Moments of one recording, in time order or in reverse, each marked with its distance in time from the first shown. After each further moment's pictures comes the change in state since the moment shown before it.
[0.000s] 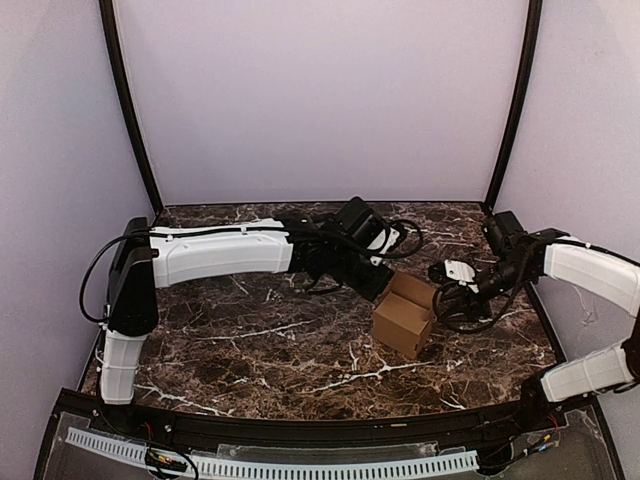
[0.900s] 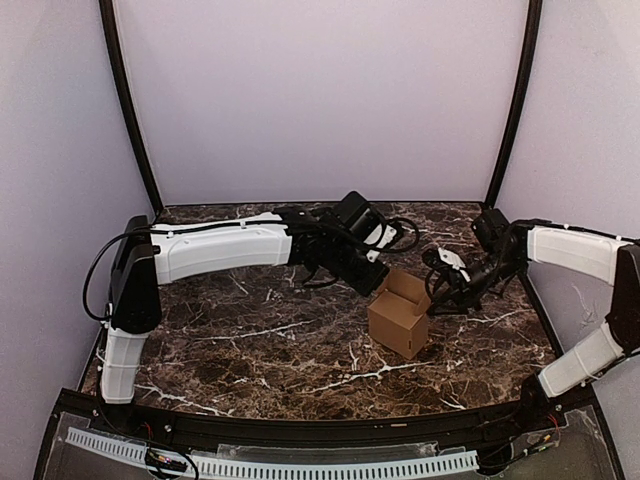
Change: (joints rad) left arm 0.026 0.018 0.043 -0.064 0.027 0.066; right arm -0.031 0.182 0.077 -0.008 -0.183 0.071
